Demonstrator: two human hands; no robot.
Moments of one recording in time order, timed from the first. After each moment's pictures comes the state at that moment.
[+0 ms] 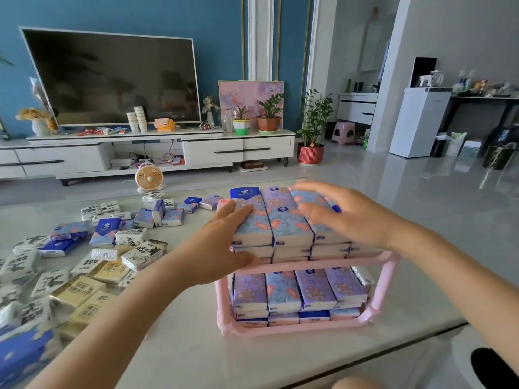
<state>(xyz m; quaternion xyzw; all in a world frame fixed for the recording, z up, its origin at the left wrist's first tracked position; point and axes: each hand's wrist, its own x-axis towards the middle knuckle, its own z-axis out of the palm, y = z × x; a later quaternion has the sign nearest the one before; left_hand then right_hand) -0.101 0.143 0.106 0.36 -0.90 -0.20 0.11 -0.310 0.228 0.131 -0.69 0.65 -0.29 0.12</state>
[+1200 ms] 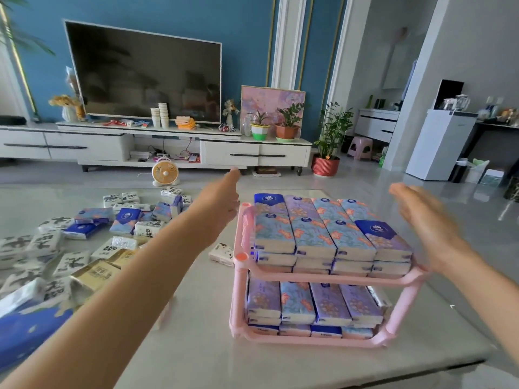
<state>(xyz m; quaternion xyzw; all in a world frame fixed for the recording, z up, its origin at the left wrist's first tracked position) -0.111 0.100 0.135 0.44 -0.51 -0.62 0.40 -0.351 0.227 0.128 -0.39 0.67 -0.61 0.12</state>
